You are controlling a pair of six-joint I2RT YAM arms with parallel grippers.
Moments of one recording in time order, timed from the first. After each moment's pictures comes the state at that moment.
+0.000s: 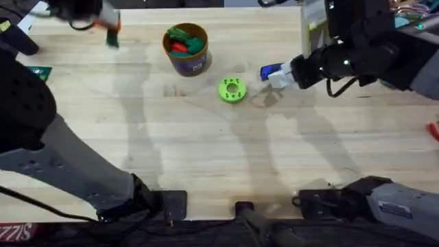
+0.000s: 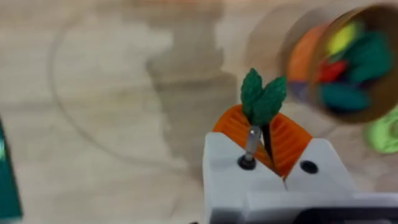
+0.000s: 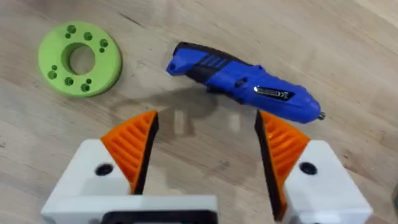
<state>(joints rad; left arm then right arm) 0.30 1.89 1.85 -1.16 0.28 0.32 0.34 1.31 0.95 -0.60 0.07 -0.14</state>
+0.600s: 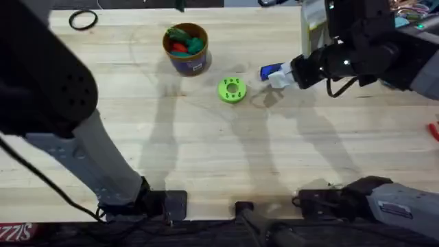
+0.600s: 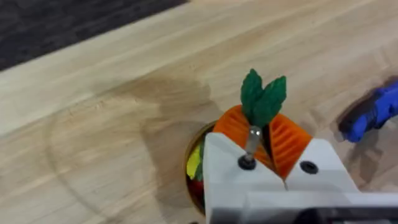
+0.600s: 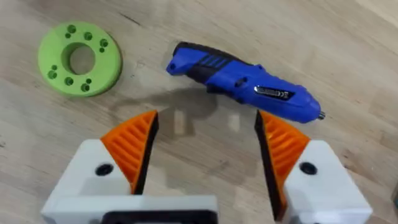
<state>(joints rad) -0.03 1.97 1.91 -0.84 0.42 0.20 0.34 1.31 0.95 -0.60 0.07 -0.14</state>
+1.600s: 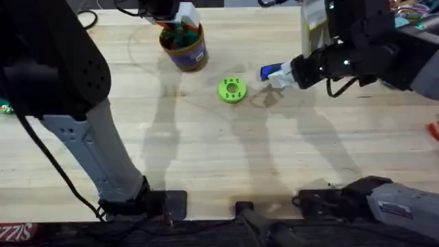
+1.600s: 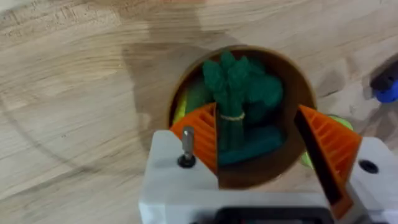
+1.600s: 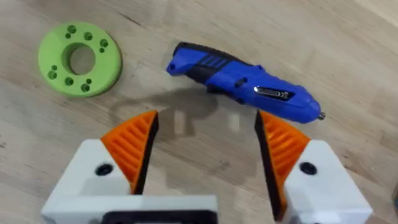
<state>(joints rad) -0.03 2.09 1.93 -1.07 0.34 0.18 0.34 1.31 0.95 -0.60 0.07 -0.14</state>
